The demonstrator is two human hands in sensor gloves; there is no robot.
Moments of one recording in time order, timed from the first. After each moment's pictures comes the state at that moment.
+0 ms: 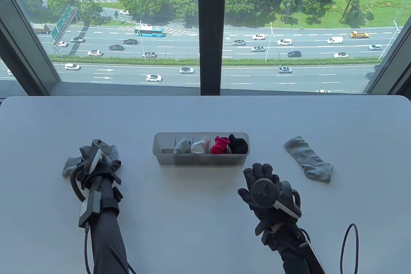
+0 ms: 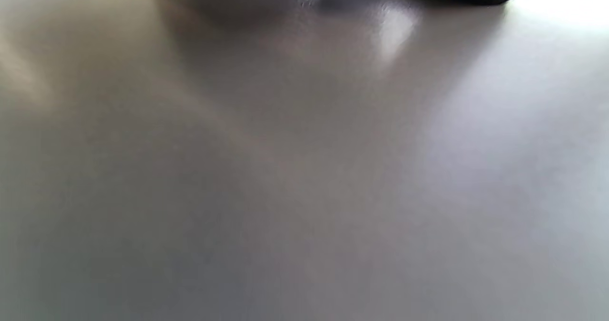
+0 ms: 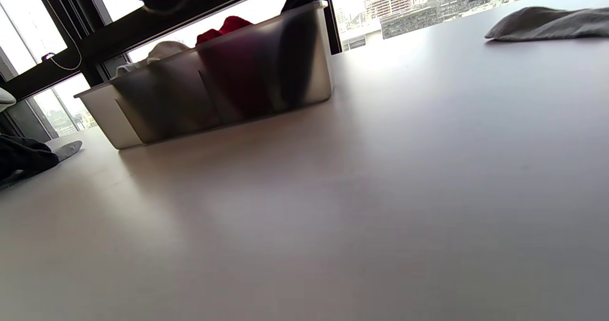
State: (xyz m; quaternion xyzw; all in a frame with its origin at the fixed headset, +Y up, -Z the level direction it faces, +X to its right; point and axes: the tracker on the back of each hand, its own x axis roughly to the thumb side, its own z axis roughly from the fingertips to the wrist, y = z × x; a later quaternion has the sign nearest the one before) left_hand -0.363 -0.772 -0.443 -0.20 0.33 0.10 0.92; right_hand 0.139 -0.725 -0.314 0.12 0.07 0.98 0.15
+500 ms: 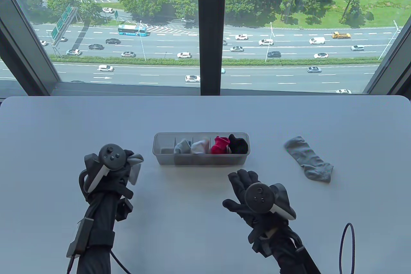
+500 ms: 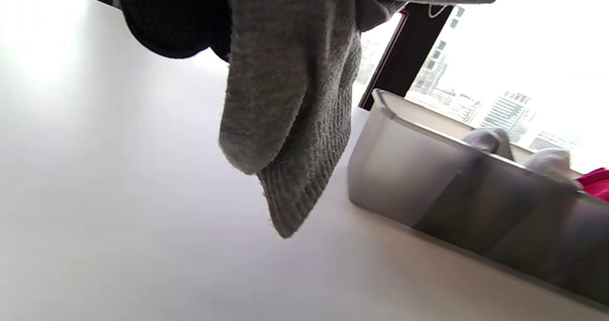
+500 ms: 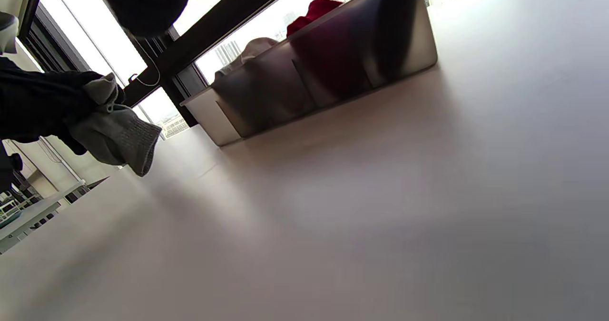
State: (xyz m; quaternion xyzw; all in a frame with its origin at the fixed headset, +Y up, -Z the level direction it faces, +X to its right) left_hand -0.272 -0.659 -0.357 -0.05 0.02 0.21 0.98; right_hand 0.111 -0.715 -0.300 0.22 0.09 0.93 0.27
